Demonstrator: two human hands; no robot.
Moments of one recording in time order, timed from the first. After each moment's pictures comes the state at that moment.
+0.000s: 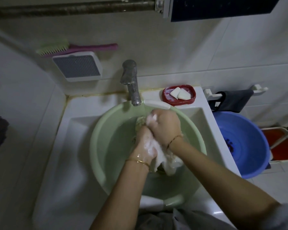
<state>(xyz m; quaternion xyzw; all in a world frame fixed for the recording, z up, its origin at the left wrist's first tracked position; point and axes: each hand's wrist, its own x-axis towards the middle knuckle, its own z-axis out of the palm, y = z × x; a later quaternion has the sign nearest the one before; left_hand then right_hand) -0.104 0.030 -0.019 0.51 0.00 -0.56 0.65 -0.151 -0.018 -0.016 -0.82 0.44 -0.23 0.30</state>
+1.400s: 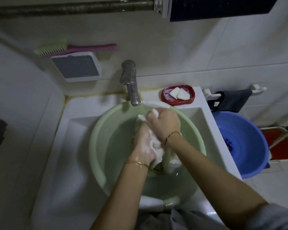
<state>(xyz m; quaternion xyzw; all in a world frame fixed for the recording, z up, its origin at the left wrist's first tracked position) -0.099 0.024 -0.029 0.52 0.06 -0.58 0.62 -0.145 -0.026 -0.016 -0.75 0.53 -0.18 0.34</state>
